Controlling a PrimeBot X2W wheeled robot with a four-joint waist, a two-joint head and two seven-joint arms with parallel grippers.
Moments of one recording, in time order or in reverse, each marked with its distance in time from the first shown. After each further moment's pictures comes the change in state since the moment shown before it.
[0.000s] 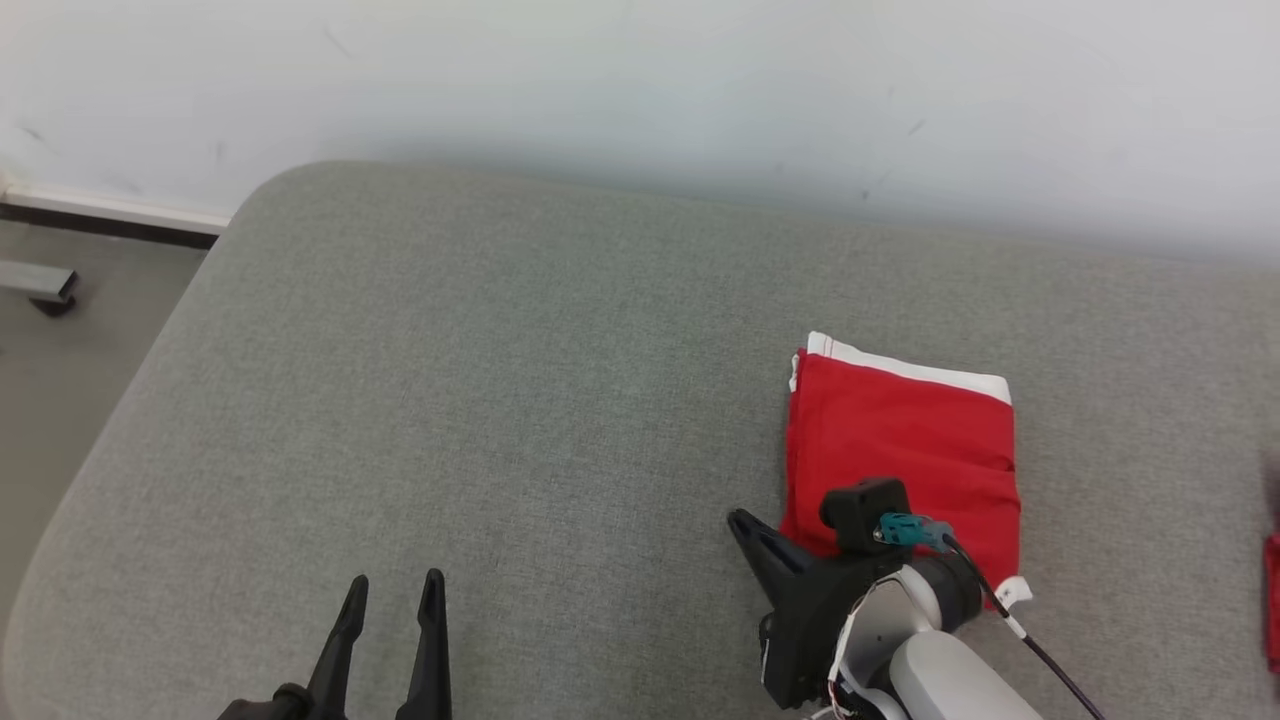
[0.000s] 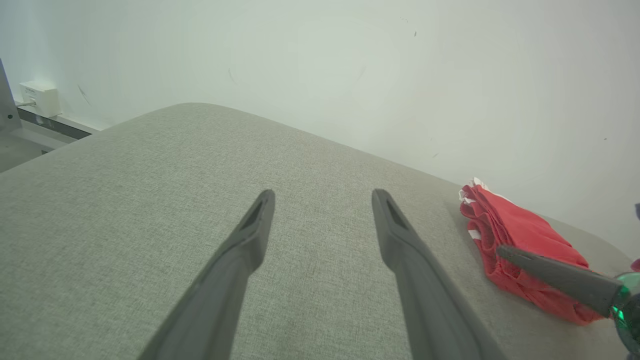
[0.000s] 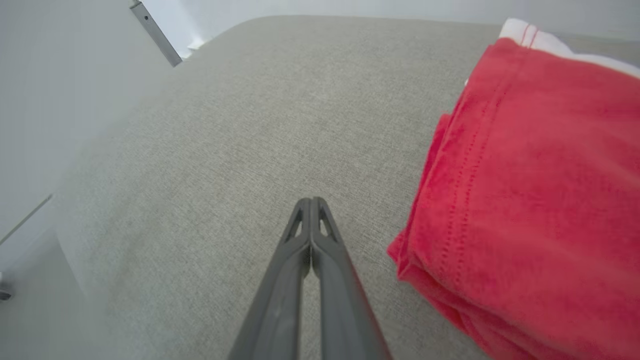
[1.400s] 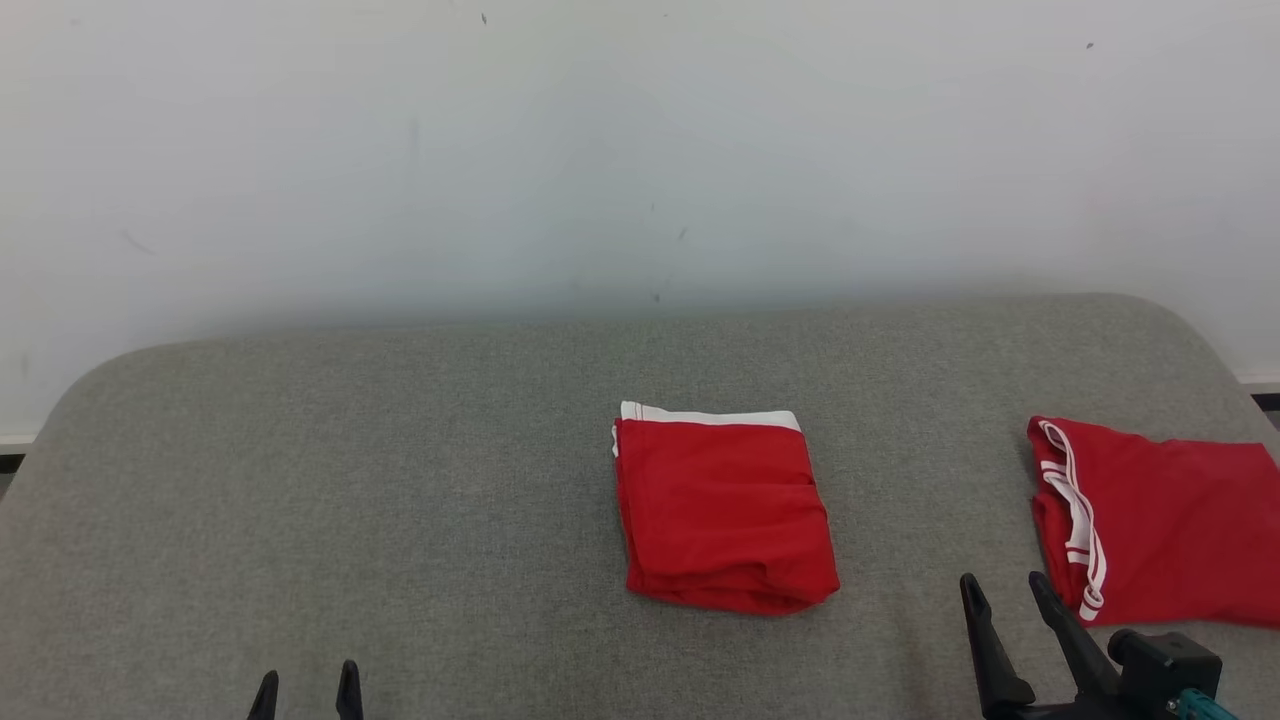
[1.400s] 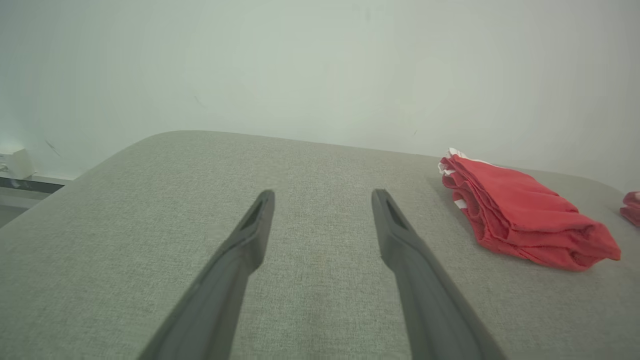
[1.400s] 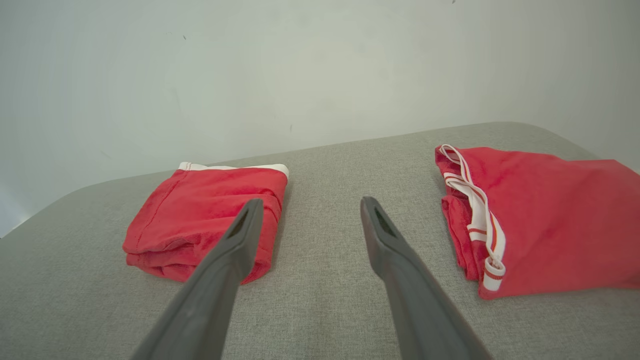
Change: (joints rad) left arm 0.096 0.002 0.178 0.066 0.174 -0.010 0.000; right arm 0.402 -0.114 -0.343 -0.281 -0.025 0.000 -0.305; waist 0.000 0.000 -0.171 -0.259
